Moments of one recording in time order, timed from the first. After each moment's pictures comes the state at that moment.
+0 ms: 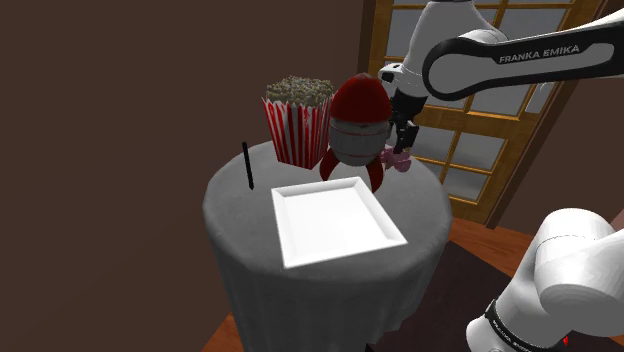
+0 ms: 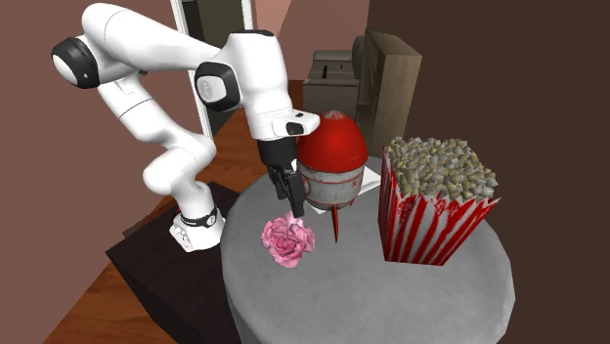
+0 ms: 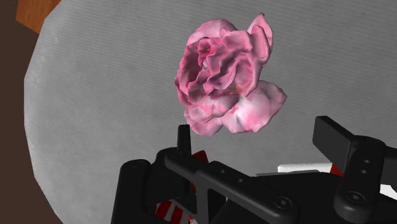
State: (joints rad) arm 0.22 -0.61 -0.22 -2.41 -0.24 2.05 -0.90
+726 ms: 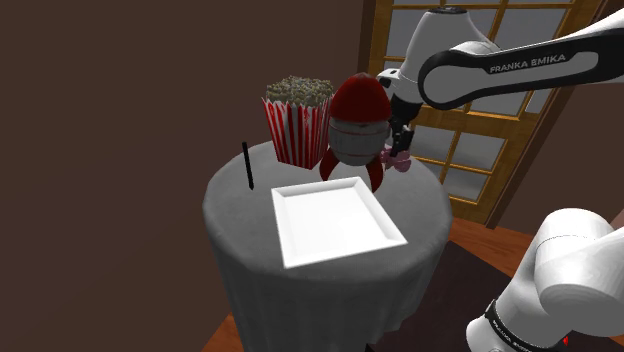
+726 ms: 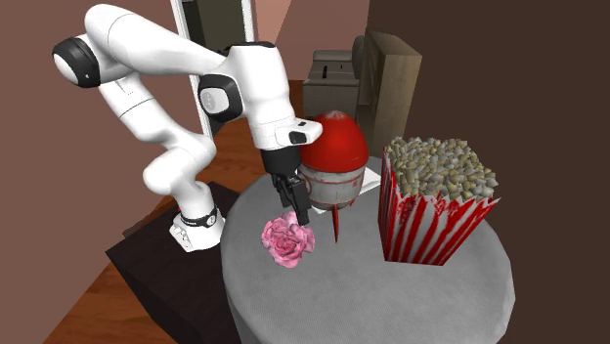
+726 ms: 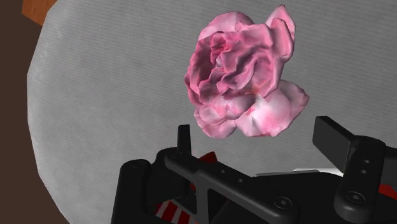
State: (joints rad) arm 0.21 -0.58 -0.23 -2.44 -0.25 2.14 -0.91
